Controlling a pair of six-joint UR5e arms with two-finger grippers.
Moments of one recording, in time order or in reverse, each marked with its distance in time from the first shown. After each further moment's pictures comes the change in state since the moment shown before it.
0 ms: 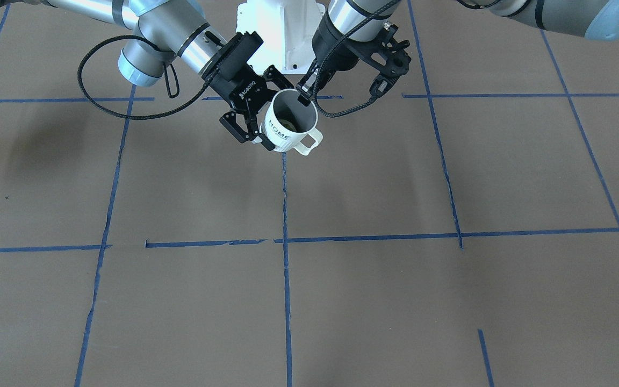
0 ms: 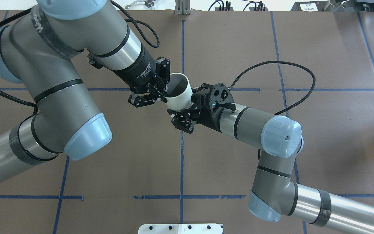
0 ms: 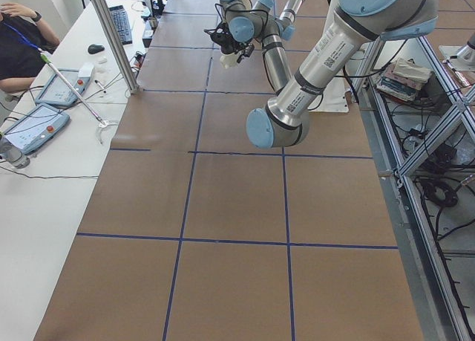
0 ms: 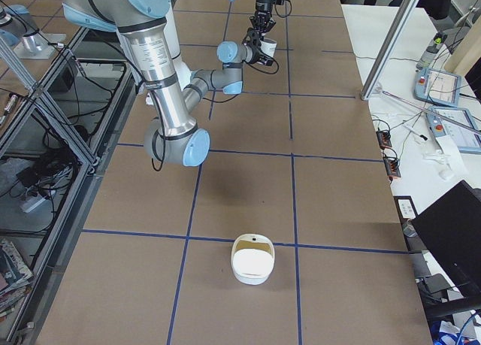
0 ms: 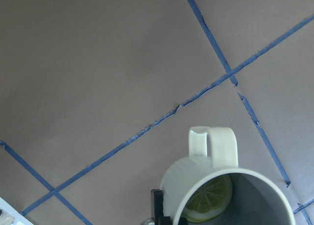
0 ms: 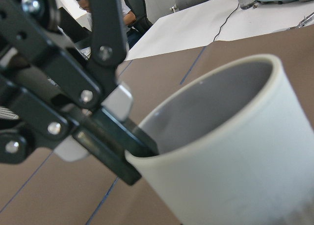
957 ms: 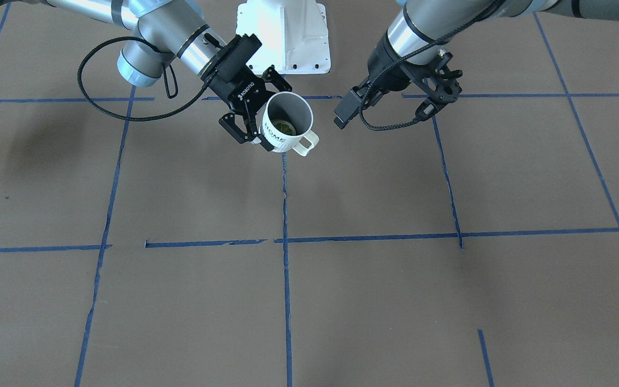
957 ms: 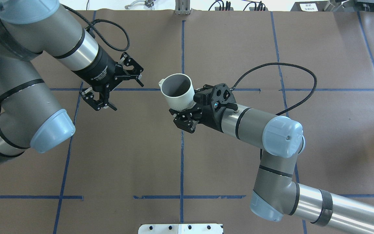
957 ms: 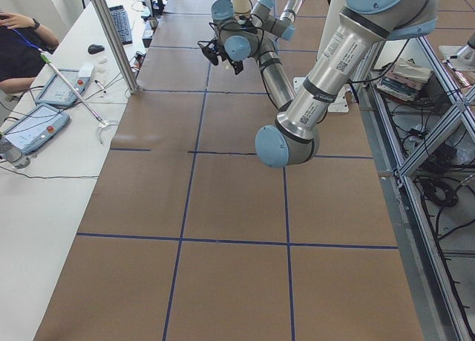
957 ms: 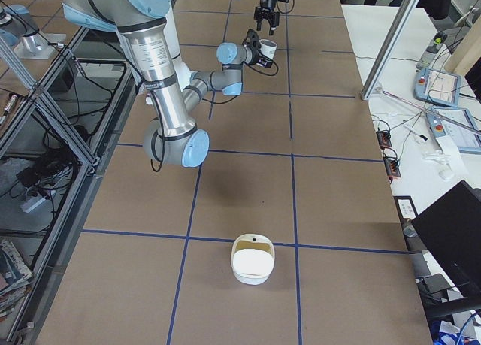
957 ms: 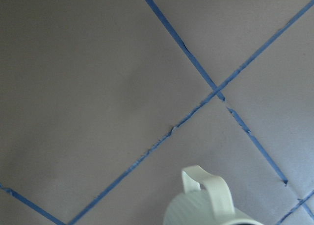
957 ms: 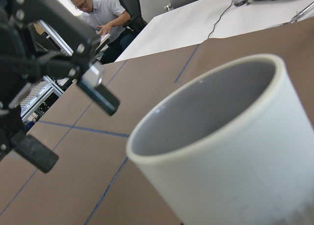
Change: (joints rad) left arm -0.077 0.212 -0.047 -0.032 -0.056 0.416; right arm 0.011 -0.013 -0.002 0.000 0.000 0.078
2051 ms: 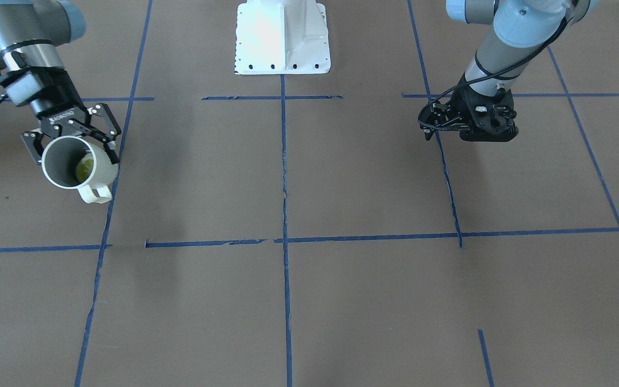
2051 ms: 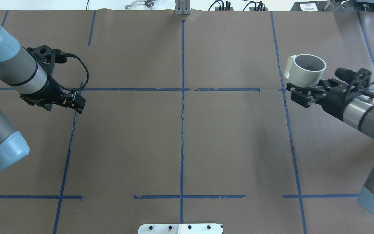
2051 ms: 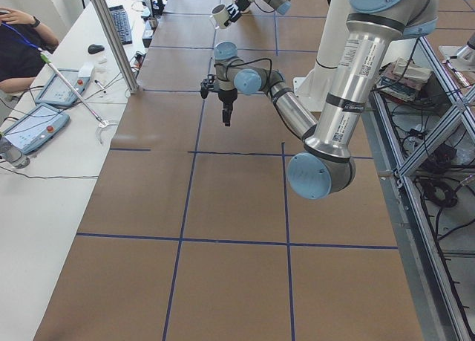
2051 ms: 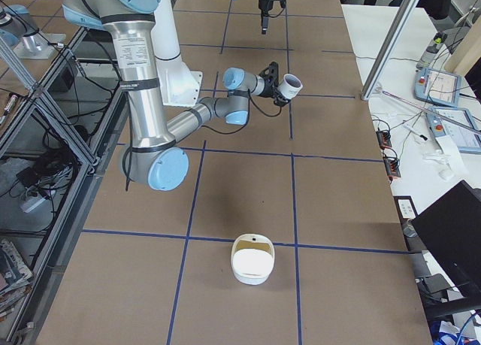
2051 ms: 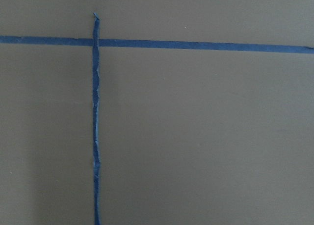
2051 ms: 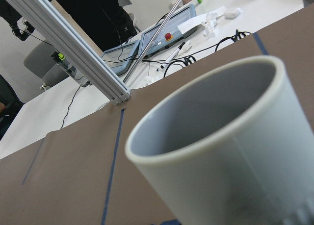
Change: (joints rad) left arm -0.019 0.280 -0.078 0.104 0.203 0.903; right arm 0.222 -0.629 0.185 0.185 -0.095 0.324
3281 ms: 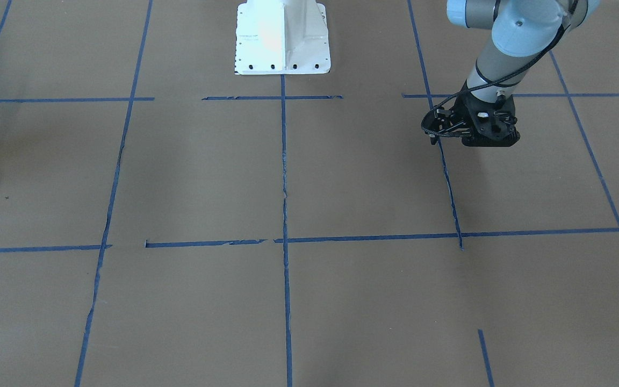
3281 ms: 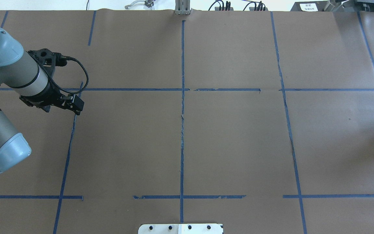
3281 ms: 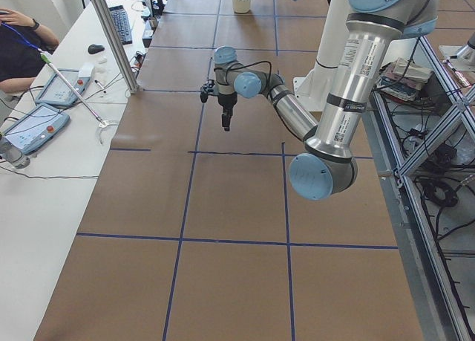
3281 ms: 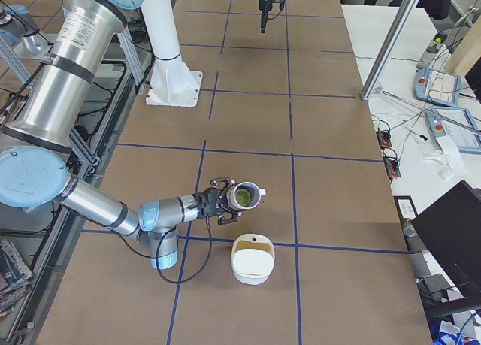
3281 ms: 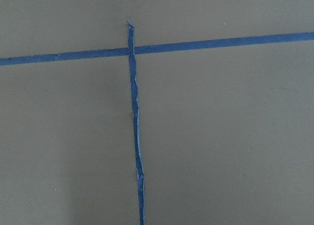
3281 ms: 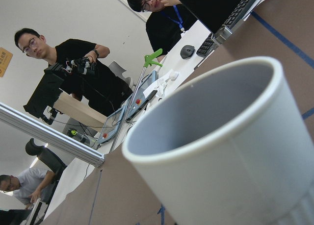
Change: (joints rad) left arm 0.007 0.001 0.018 0.001 0.010 -0.002; right arm 0.136 -0.264 -0.660 1.168 -0.004 0.391
